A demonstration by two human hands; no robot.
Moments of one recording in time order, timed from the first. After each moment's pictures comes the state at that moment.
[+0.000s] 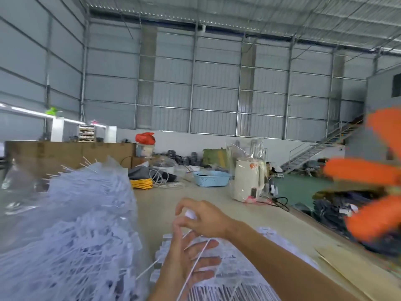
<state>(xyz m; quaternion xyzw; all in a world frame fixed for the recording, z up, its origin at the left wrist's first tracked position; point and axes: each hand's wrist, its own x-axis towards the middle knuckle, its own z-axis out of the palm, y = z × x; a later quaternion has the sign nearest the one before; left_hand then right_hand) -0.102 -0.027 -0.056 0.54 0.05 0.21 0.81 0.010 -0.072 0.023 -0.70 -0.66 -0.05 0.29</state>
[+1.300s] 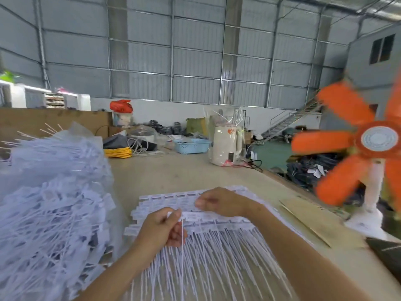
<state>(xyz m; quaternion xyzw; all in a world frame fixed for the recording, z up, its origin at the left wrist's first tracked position) -0.098 -0.038 -0.082 0.68 0.14 0.25 0.67 0.050 -0.168 -0.020 -0.82 -0.54 0.05 0.17</state>
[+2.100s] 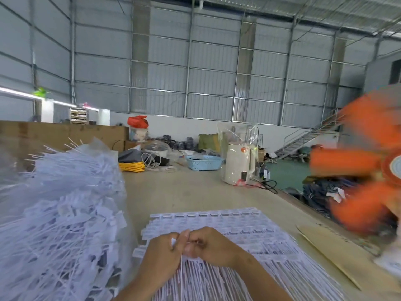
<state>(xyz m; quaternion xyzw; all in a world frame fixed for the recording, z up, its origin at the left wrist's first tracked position) -0.091 -0.021 -0.089 0.84 0.20 0.36 0.35 0.010 -0.131 -0.059 -0.71 -0.59 0.11 0.36</state>
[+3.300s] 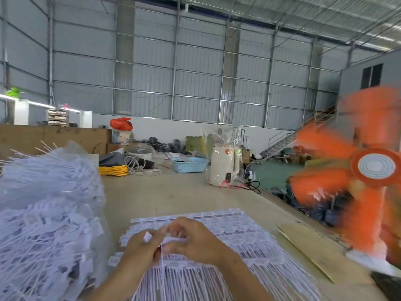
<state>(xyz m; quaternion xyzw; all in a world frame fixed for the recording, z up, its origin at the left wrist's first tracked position) -0.088 -0.027 -0.077 0.66 0.20 0.33 0.65 0.008 -0.139 -0.046 -0.72 -0.56 0.08 0.40</state>
